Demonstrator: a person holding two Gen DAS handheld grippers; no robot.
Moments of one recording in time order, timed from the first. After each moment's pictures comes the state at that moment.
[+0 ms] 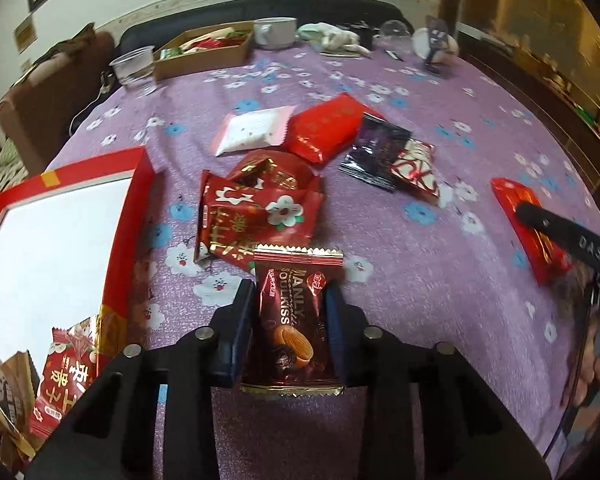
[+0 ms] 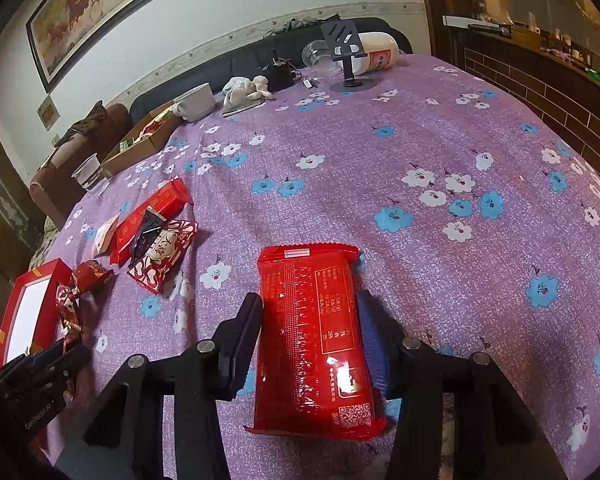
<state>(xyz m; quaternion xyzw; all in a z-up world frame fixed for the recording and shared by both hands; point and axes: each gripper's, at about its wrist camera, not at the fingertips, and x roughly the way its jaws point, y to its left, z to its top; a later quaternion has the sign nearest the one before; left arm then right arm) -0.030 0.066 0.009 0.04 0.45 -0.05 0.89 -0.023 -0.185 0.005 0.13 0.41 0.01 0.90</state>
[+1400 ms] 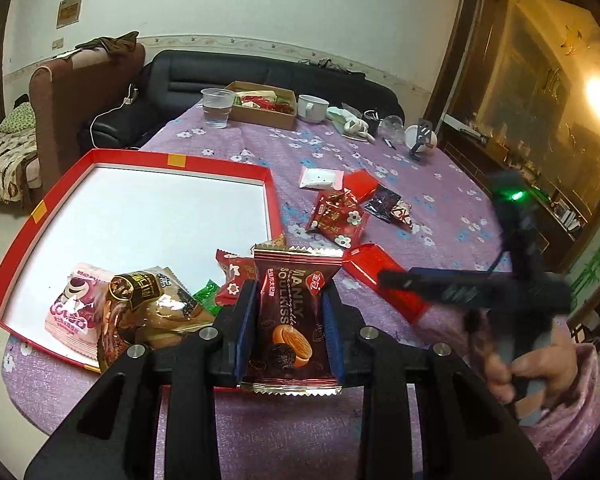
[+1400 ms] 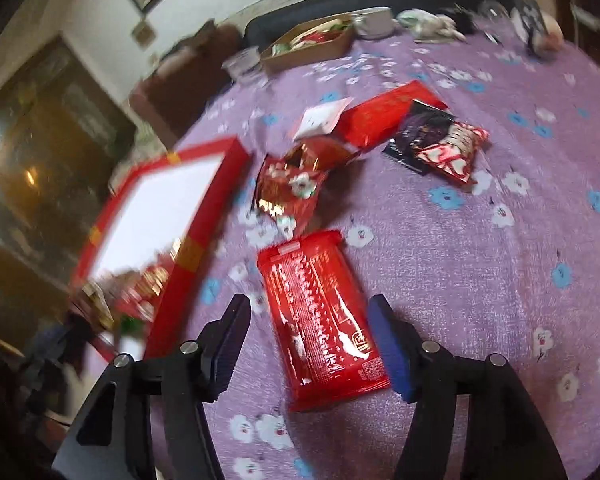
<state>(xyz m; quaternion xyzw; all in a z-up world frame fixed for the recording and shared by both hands) -0.159 0.192 0.065 -0.08 0.35 -0.08 0.93 -0.062 -0.005 0.026 0.07 0.49 0.21 0.84</state>
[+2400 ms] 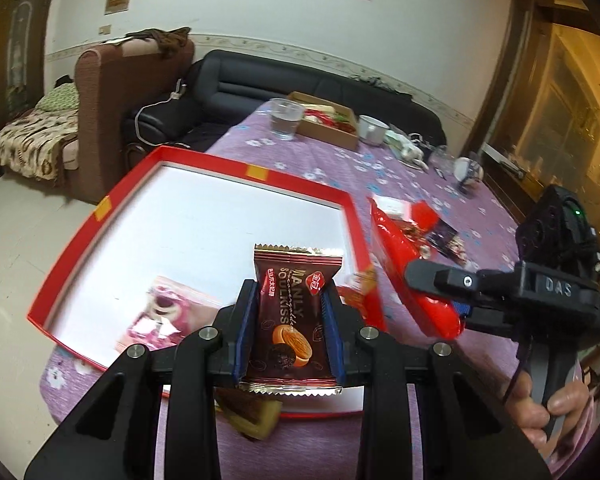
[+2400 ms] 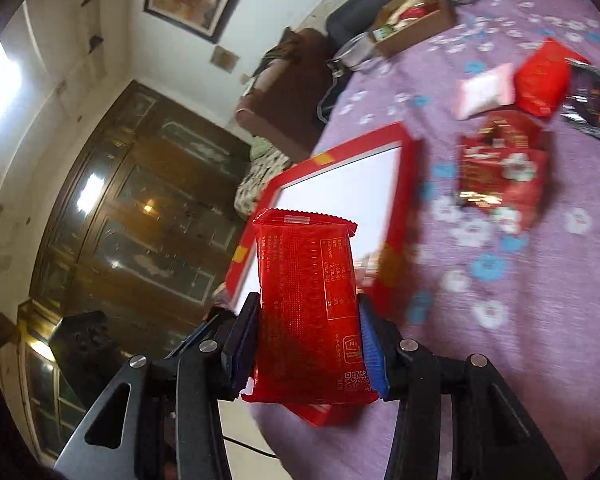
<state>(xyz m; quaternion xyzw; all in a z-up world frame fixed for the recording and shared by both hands) -0.149 0.262 0.062 -0.12 0.34 0.00 0.93 -0.057 0.056 0.039 0.27 0.46 0.41 0.74</state>
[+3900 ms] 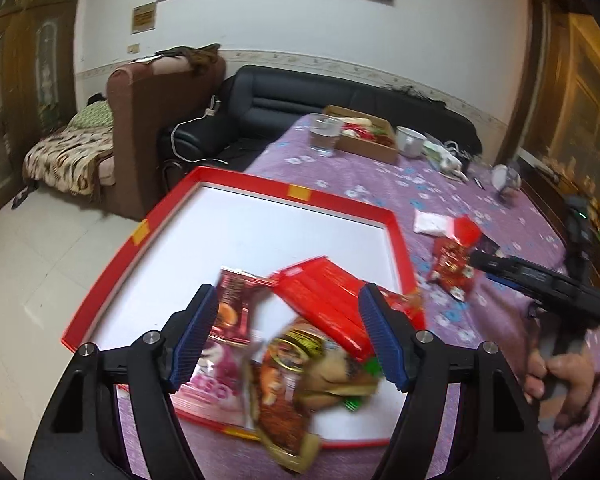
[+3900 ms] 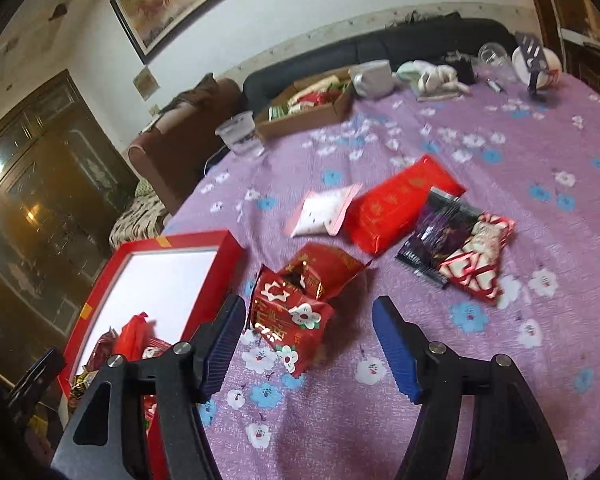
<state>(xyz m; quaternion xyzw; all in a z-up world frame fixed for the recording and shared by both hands) -0.138 0.261 0.065 -0.08 0.32 0.06 0.94 -0.009 0.003 0.026 0.13 0.40 0.21 0.88</state>
